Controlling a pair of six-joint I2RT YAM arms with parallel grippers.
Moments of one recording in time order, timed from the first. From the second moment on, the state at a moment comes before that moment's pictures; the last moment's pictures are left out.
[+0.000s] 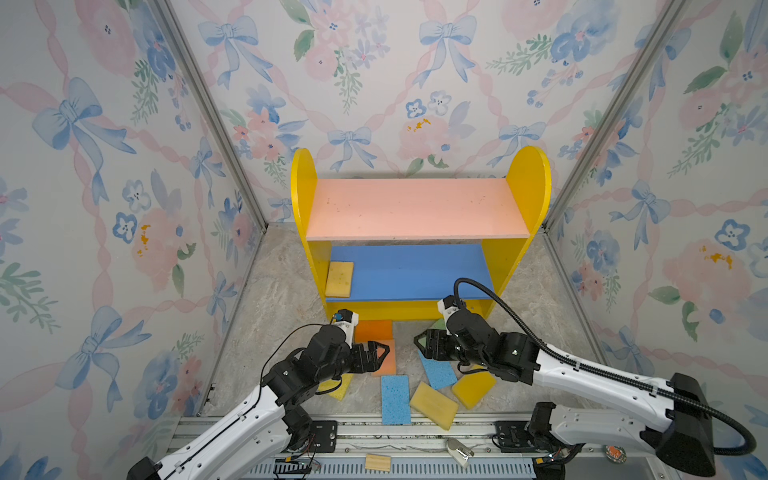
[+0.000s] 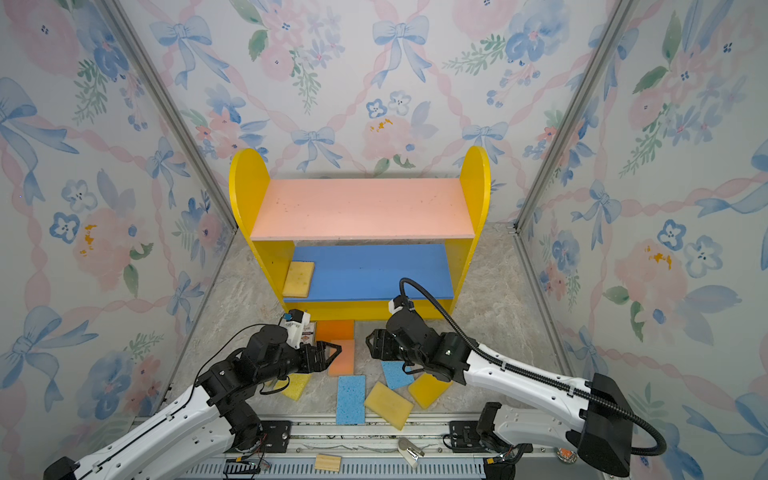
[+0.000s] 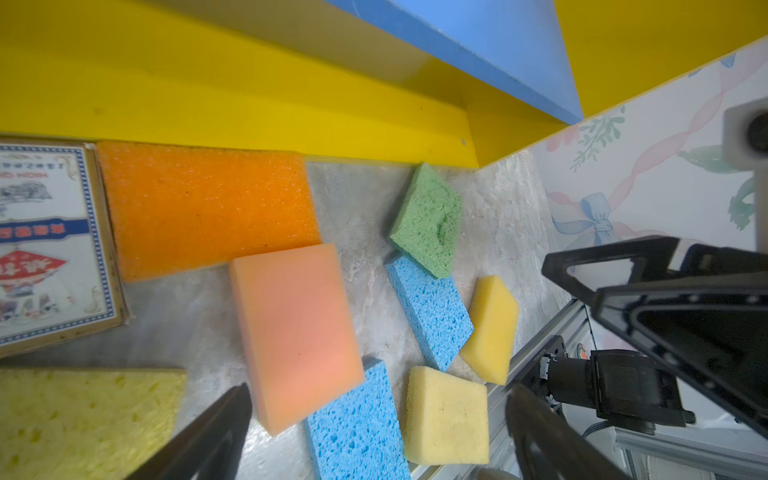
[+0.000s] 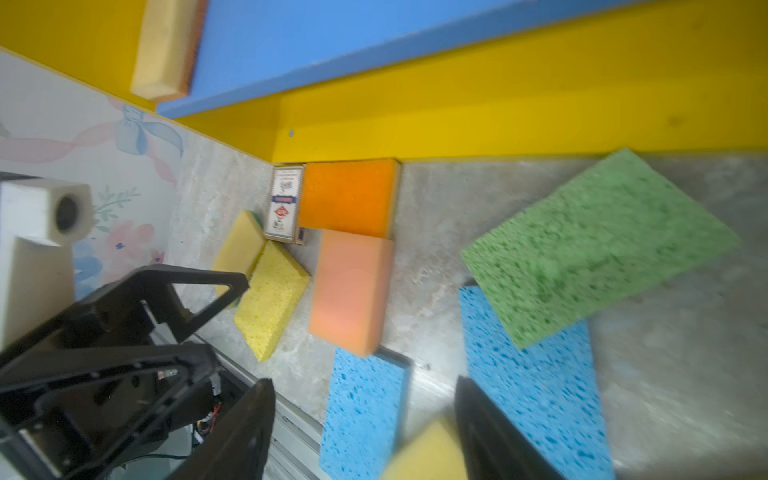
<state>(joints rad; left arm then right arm) -0.71 0.66 0.42 -0.37 0.16 -0.78 1.02 1.09 0.76 -0.44 0.10 0.95</state>
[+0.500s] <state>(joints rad) -0.71 0.59 0.29 -0.16 0.18 -0.84 0.70 0.97 0.40 -0.21 -0.02 1.15</state>
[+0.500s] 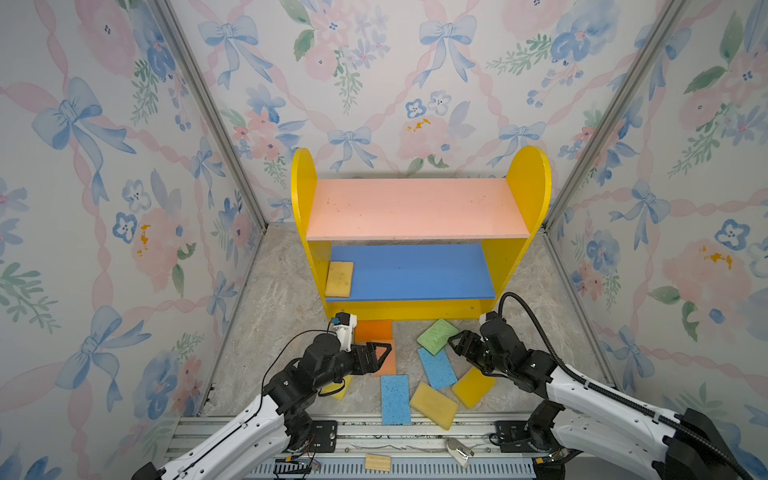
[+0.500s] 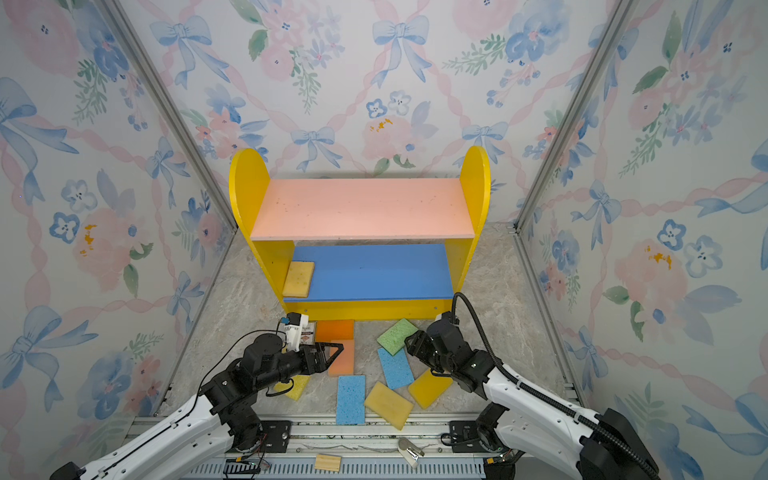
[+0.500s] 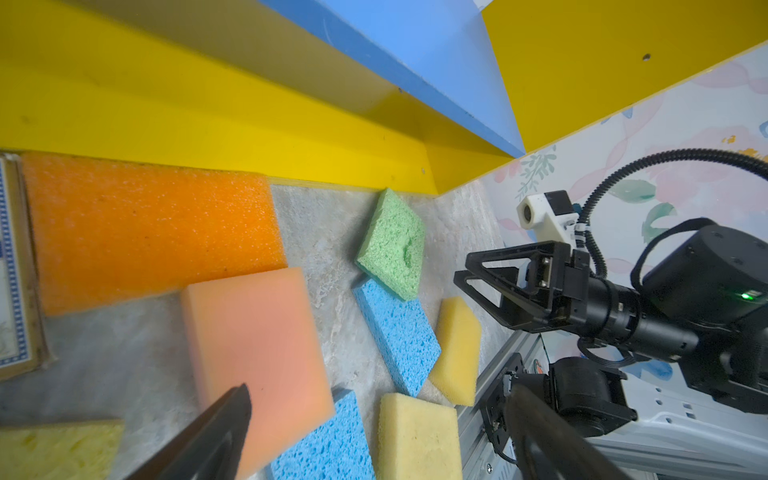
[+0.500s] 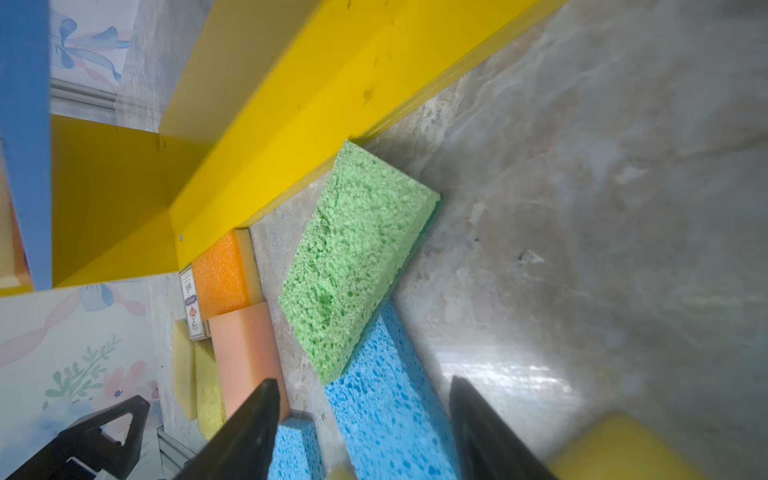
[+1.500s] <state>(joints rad) -0.60 0.64 0.24 -0.07 0.31 -0.86 0.63 1.36 0.40 0.25 -0.13 1.14</state>
